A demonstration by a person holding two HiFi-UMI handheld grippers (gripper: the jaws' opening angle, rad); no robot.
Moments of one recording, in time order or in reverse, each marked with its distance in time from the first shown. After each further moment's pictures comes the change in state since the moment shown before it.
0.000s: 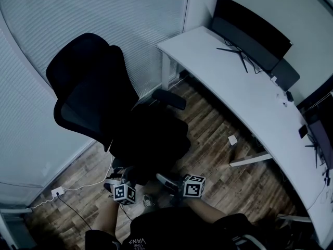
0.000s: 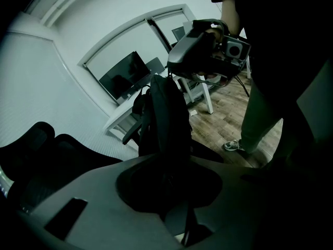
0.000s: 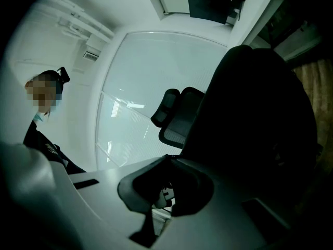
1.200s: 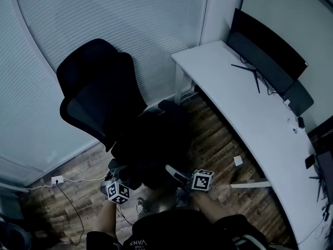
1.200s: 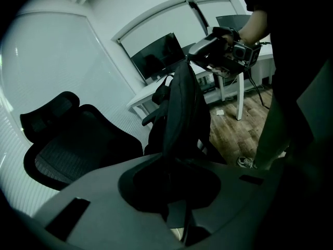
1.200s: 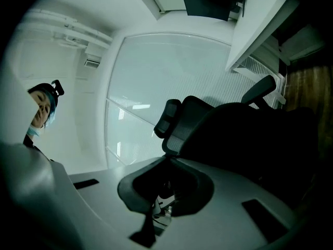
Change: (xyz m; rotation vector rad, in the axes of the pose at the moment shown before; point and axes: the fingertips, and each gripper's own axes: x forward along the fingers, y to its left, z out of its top) left arm 0.019 0.028 0.023 -0.341 0.188 0.200; right arm -0.059 -0.033 0.124 0.031 0.055 0.103
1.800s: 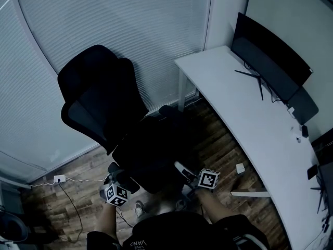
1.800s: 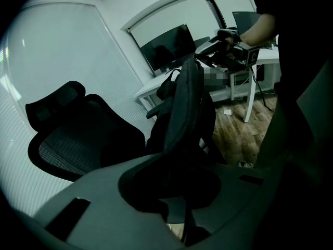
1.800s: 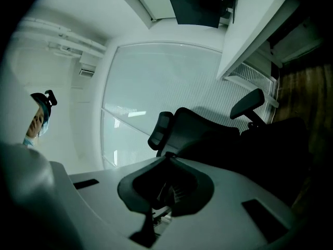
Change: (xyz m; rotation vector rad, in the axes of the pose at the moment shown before) left arm 0.008 -0.003 0.008 -0.108 0.091 0.053; right arm -0.040 -0.037 0.069 0.047 -0.058 -0.032
